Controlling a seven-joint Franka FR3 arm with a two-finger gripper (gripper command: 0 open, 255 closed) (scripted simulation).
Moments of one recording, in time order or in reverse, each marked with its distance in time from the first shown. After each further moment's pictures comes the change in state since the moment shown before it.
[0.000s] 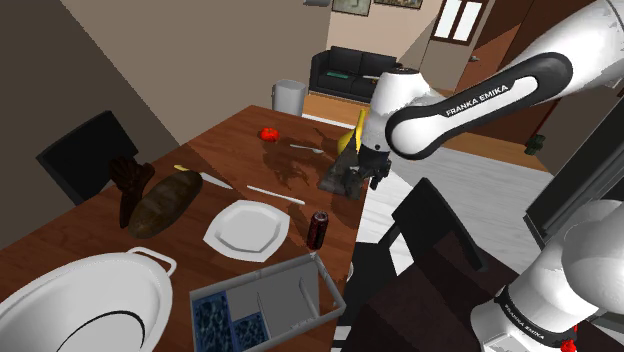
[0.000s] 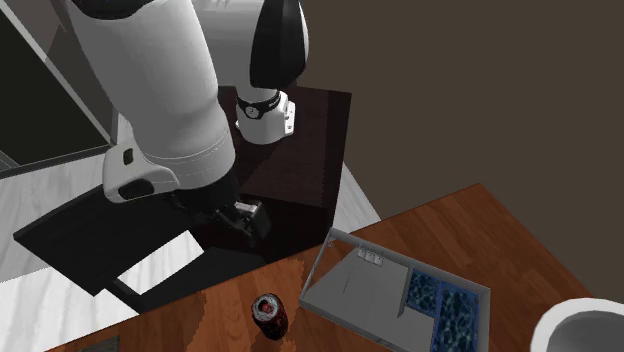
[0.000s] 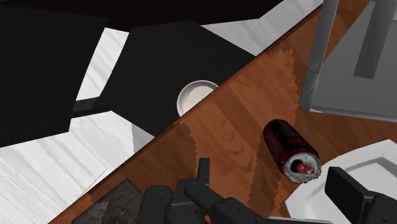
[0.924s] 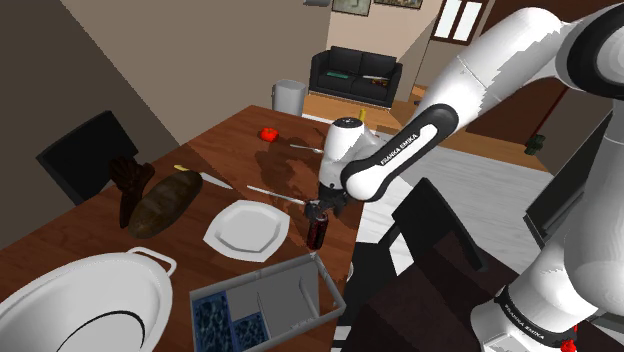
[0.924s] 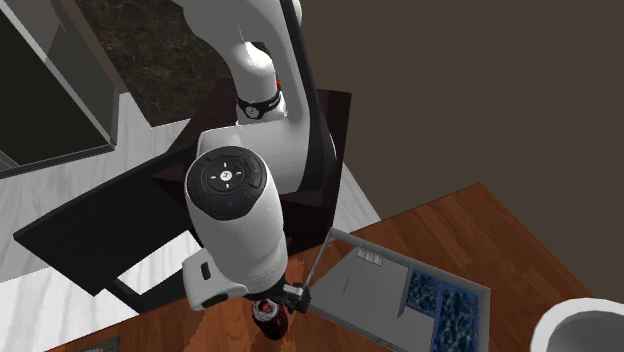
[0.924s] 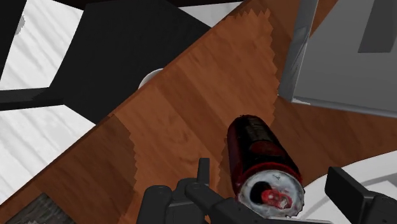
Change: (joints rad) arm 0.064 0.465 0.023 0.196 -0.136 0.249 0.173
